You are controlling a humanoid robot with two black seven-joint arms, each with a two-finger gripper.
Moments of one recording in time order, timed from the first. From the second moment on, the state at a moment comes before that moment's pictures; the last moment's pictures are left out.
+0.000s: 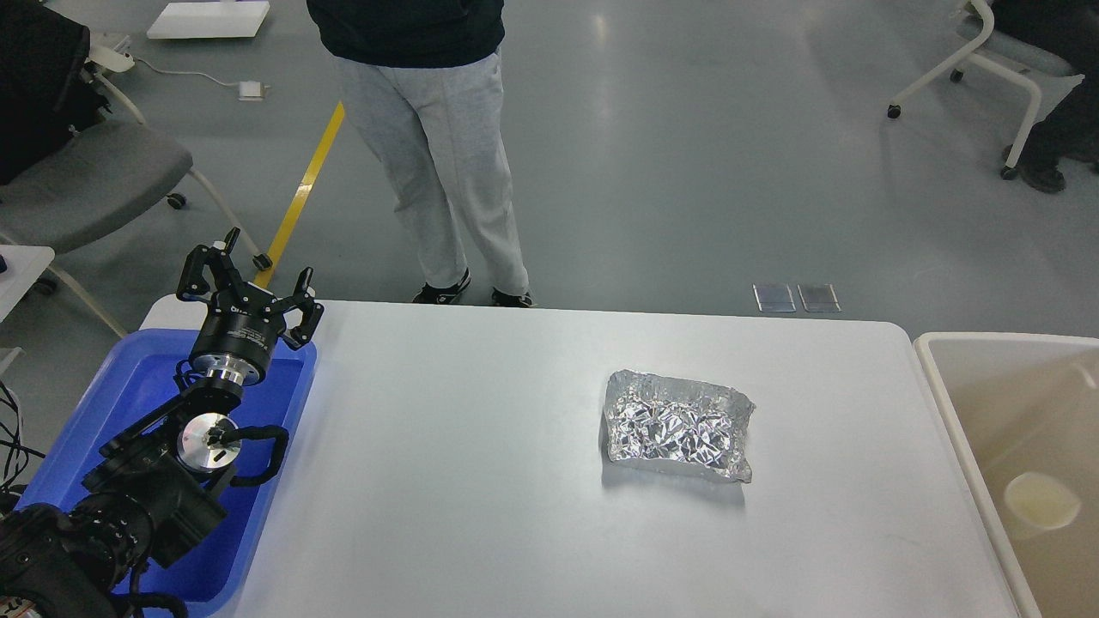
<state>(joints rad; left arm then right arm) -0.71 0.21 -0.75 -0.21 -0.11 -0.63 -0.56 0.54 -0.47 -0.13 -0.06 -0.26 -0.15 0.27</state>
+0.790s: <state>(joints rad) -0.71 0.21 -0.75 -0.21 -0.11 -0.63 -0.56 0.65 -0.44 0.05 -0.07 -0.26 -0.32 0.28</state>
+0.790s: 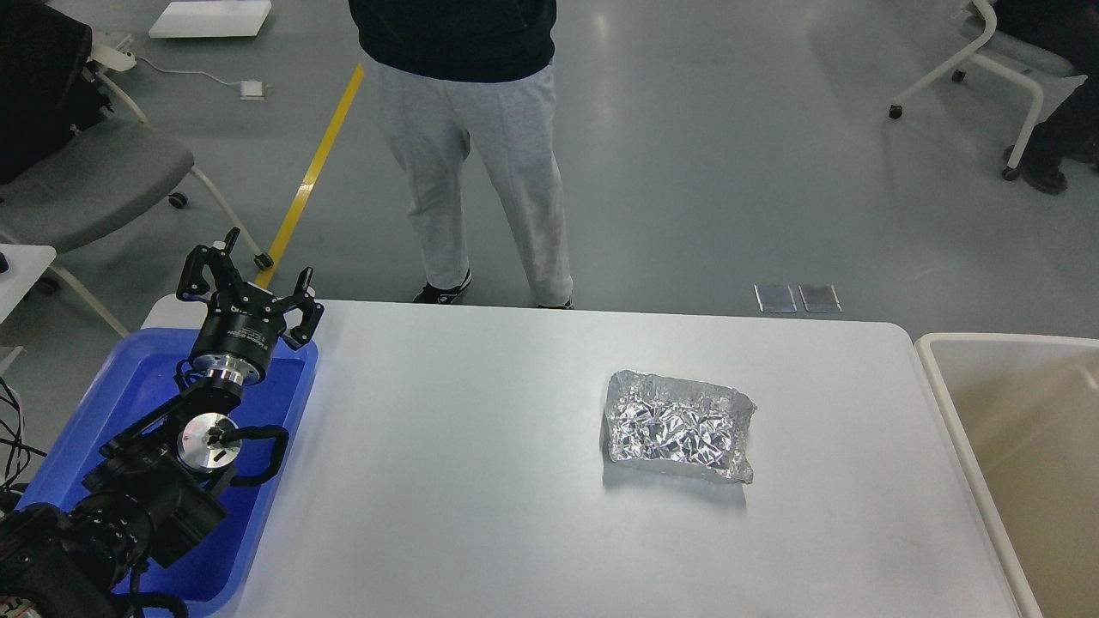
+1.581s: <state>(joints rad) -0.71 0.21 -0.75 -0.22 -0.11 -0.63 -0.56 0.80 -0.63 0.37 0.20 0.07 0.13 0.28</state>
